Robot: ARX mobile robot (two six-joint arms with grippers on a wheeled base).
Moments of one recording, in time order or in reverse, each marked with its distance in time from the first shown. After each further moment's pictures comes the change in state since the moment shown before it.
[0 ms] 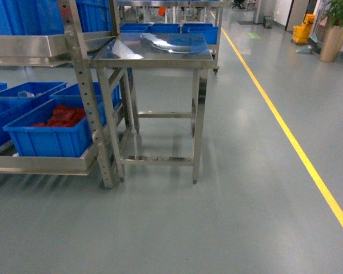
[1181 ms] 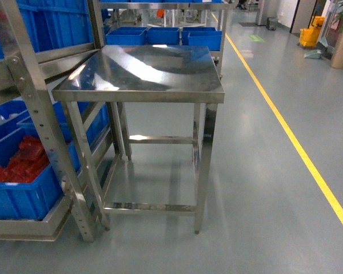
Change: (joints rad) left arm 0.000 0.000 0.000 -0.002 0.000 0.000; right arm 0.000 0.000 0.000 -0.003 0.000 0.000
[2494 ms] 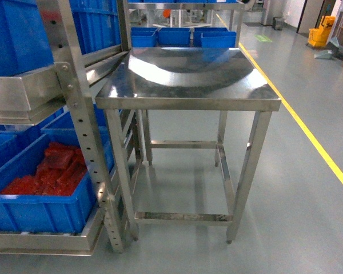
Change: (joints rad) left arm 0.000 0.000 0.000 0.001 0.000 0.000; right arm 0.000 0.000 0.000 -0.002 0.002 0.000
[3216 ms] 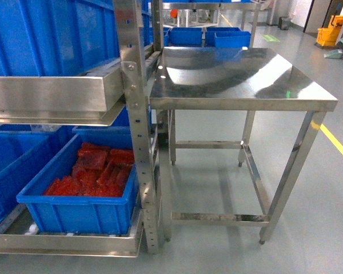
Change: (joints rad) left arm 0.000 0.000 0.000 0.002 0.001 0.000; right arm 0.000 0.000 0.000 0.002 0.000 0.000
